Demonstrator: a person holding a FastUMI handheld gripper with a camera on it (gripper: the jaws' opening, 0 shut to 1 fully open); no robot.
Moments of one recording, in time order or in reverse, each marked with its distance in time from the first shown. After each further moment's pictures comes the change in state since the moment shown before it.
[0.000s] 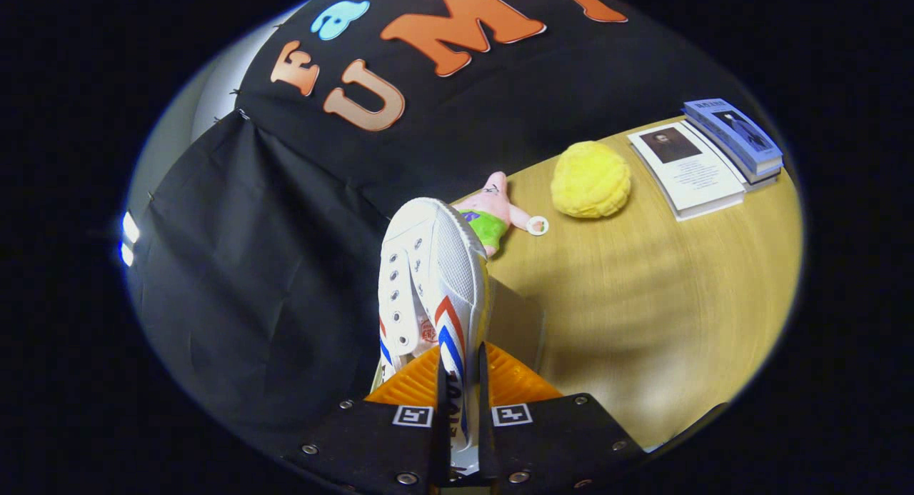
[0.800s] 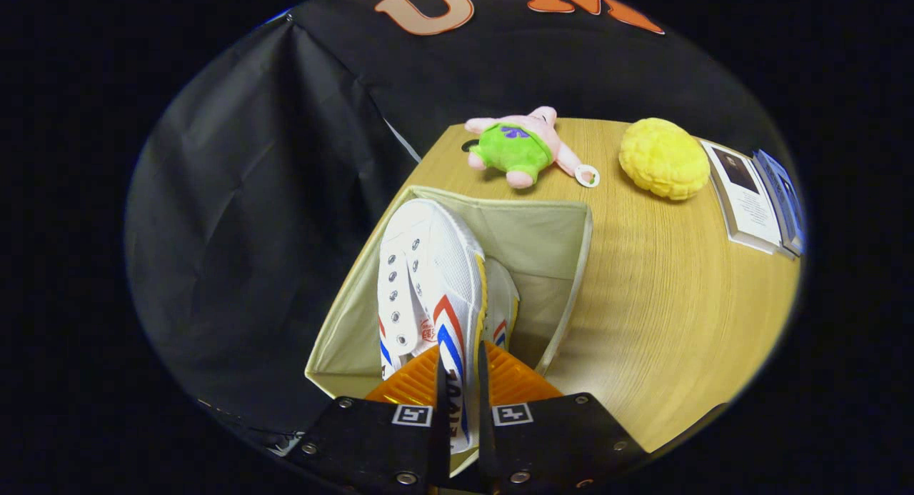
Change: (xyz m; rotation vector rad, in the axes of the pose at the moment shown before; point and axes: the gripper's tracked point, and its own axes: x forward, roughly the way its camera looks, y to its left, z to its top) arm 0.086 0.020 -0.094 -0.298 0.303 -0.209
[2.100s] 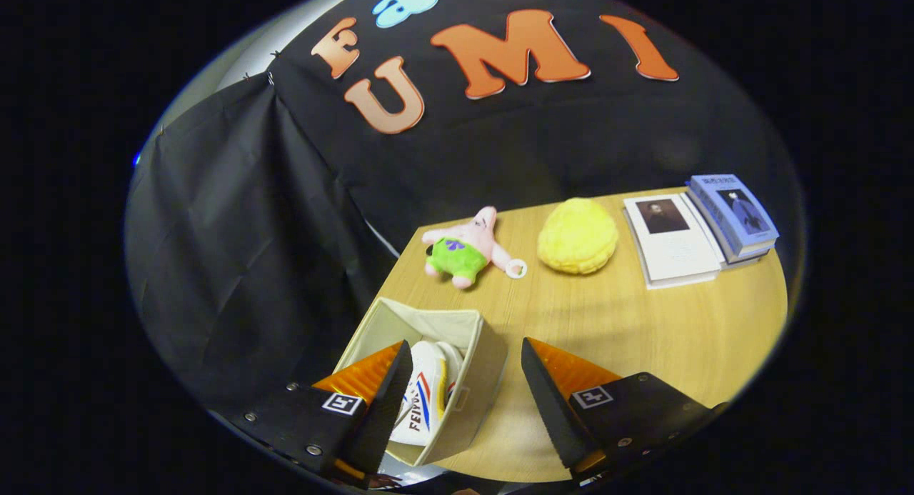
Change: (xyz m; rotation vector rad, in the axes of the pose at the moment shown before) arm -0.138 -0.093 0.084 0.131 -0.472 -0.043
